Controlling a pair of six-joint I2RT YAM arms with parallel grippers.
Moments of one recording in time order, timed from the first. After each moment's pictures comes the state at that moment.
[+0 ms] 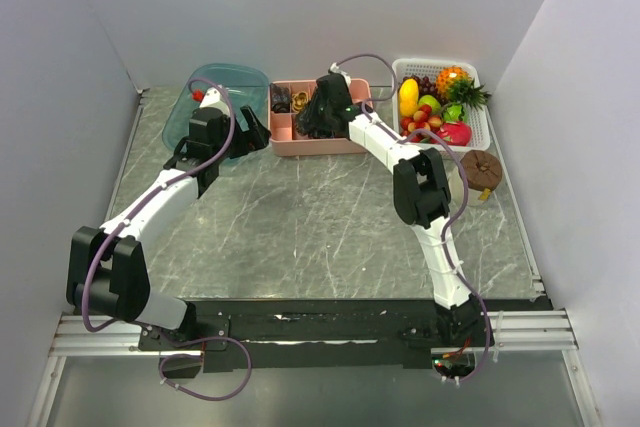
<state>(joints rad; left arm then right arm) -0.28 1.43 1.05 -0.01 0.03 -0.53 0.50 2.38 2.11 -0.35 0.07 0.64</state>
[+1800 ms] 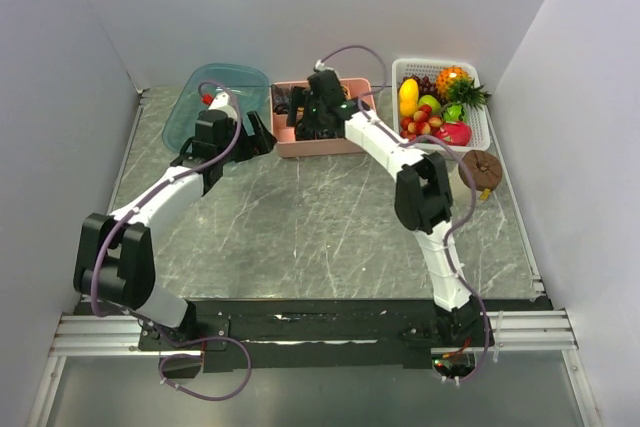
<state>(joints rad) -0.28 1.50 1.03 0.02 0.10 -0.52 0.56 2.33 2.15 -0.49 0.06 0.52</state>
